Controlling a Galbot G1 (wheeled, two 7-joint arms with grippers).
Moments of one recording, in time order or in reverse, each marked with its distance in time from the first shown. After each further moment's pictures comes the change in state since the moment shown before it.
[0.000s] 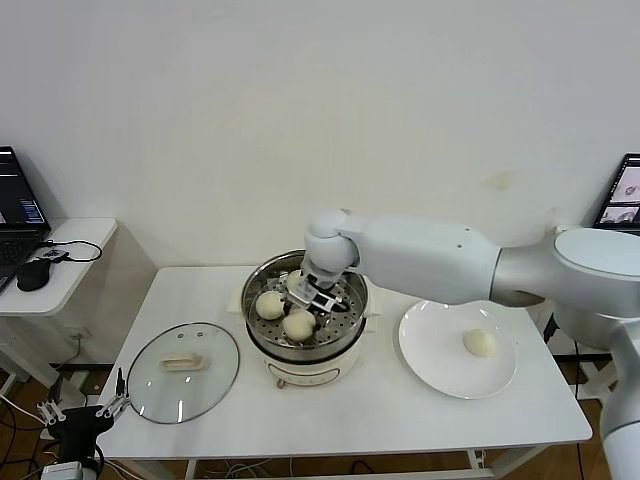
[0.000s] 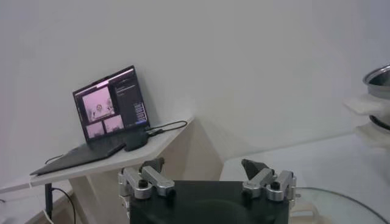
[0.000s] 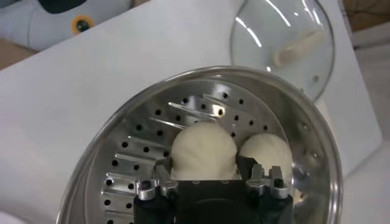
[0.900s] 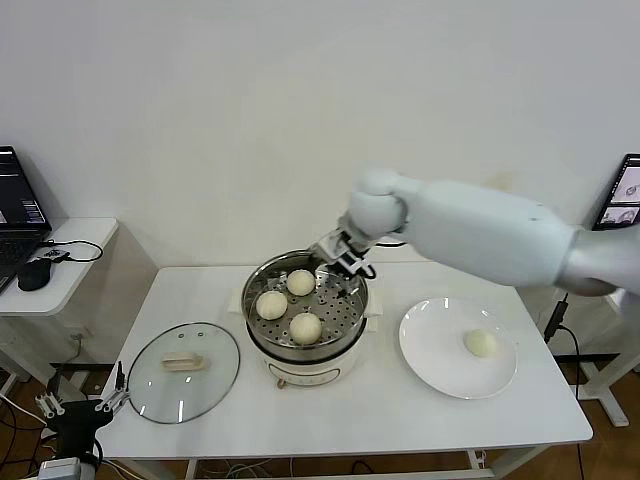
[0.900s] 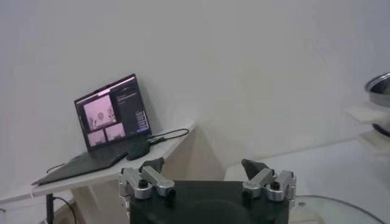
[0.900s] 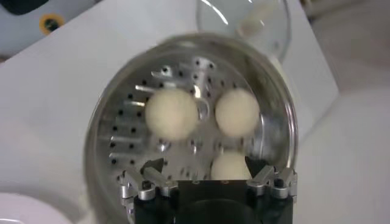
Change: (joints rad) left arm -0.006 0.022 0.002 -0.024 0.005 0.005 0.004; right arm 0.077 -0.280 0.122 0.142 0.119 -0.309 0.022
